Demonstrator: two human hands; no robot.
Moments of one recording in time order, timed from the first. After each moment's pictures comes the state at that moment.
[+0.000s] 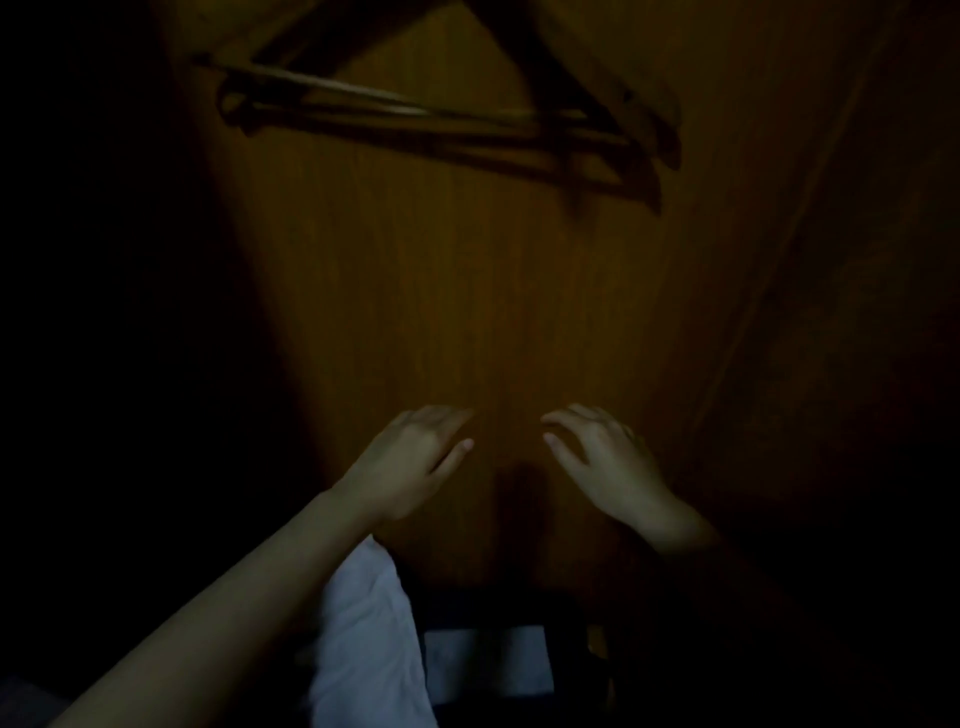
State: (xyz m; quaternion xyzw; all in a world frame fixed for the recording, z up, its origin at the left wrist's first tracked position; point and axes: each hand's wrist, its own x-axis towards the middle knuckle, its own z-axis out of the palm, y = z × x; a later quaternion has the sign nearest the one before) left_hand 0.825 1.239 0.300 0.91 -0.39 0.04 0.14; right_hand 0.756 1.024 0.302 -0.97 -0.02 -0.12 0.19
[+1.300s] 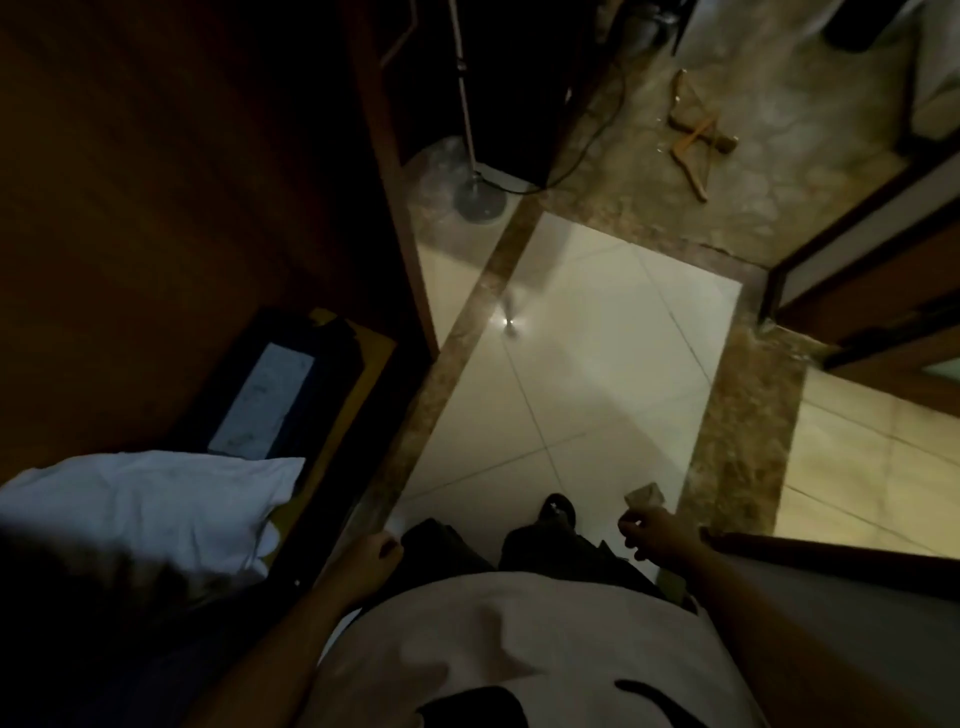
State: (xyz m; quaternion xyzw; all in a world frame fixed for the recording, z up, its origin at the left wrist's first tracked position) left_hand 0.523 1.370 -0.013 0.71 -0.45 -0.54 -0.06; right_hand 0.164 1.298 0.009 -0.46 0.73 0.15 0.48
